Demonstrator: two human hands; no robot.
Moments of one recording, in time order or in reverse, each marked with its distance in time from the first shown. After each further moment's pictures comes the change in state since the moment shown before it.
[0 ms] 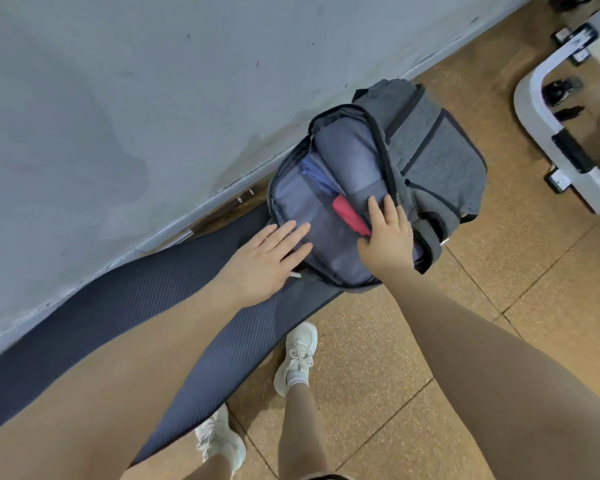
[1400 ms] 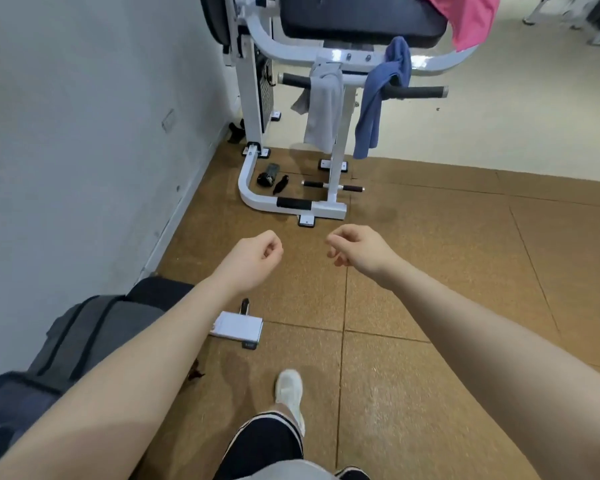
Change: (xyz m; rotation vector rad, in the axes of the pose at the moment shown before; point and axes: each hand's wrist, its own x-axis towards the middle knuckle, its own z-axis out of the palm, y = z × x) left_hand 0.406 0.438 -0.343 -0.775 -0.252 0.127; right_hand -0.220 0.474 -0.387 0.919 0.310 0.322
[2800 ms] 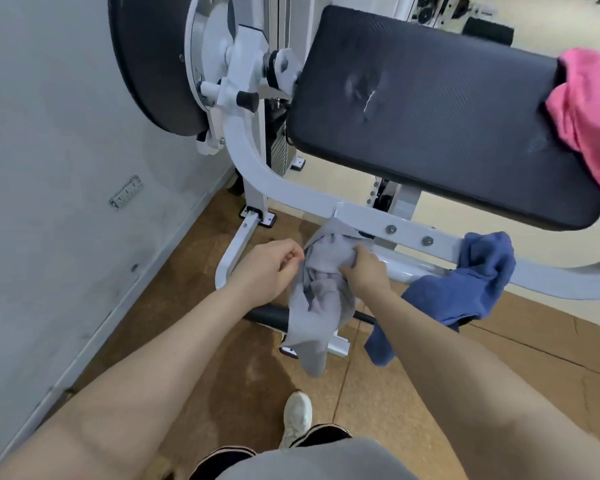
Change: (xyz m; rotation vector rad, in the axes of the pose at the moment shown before) left_hand 0.702 0.020 -0.163 -0.026 0.165 -0.040; right_hand 0.745 -0.031 -0.236 -0.513 0.033 0.189
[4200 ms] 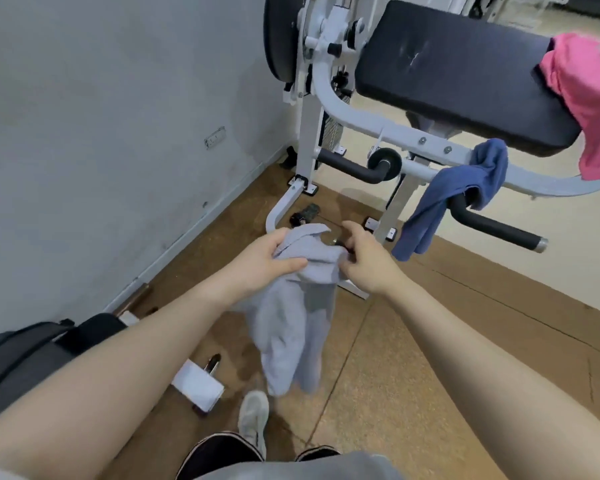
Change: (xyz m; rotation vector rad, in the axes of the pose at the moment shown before) left_hand -0.404 0.004 0.042 -0.519 0.030 -0.077; right_hand -0.398 0.027 0.079 -0.009 -0.108 -0.551
